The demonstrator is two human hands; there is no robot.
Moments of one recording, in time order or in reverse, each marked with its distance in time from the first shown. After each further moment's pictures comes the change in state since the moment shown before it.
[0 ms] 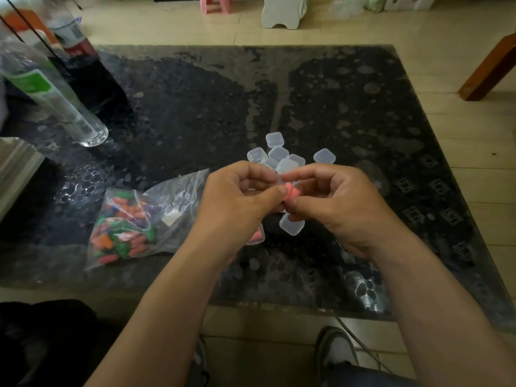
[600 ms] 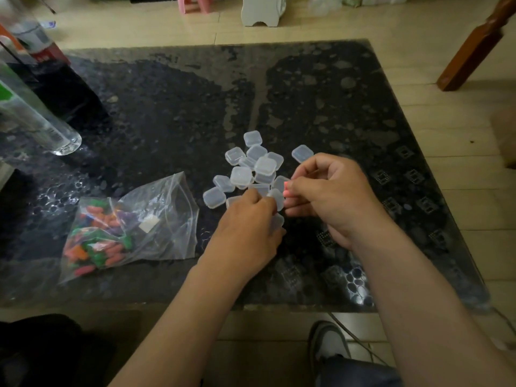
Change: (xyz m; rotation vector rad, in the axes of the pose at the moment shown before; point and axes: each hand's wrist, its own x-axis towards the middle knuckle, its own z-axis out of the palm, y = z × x) left_hand 0.008 -0.038 0.033 1.114 -0.254 0.241; right_hand 0.003 -0.003 -0.011 0.012 0.283 0.210
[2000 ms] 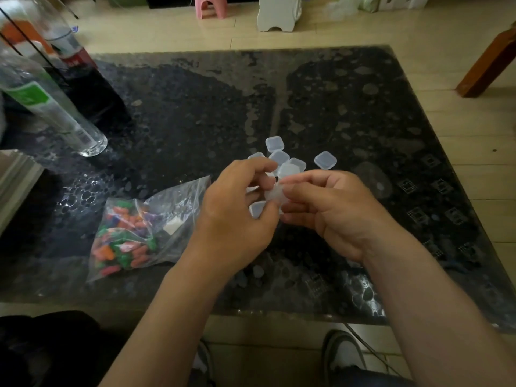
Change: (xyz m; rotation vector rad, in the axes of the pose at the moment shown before) left_hand -0.014 -0.032 -0.034 -0.646 0.489 0.236; right_hand -0.006 -0.009 0.026 0.237 -0.223 0.112
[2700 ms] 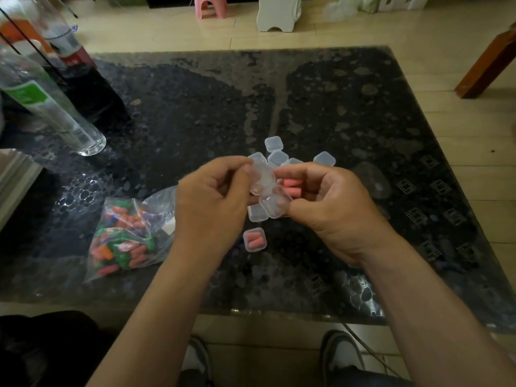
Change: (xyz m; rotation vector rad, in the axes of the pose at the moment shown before) left_hand 0.008 0.005 -0.009 -0.028 0.236 -0.192; right_hand 0.002 0.012 -0.003 -0.272 -0.057 -0.332
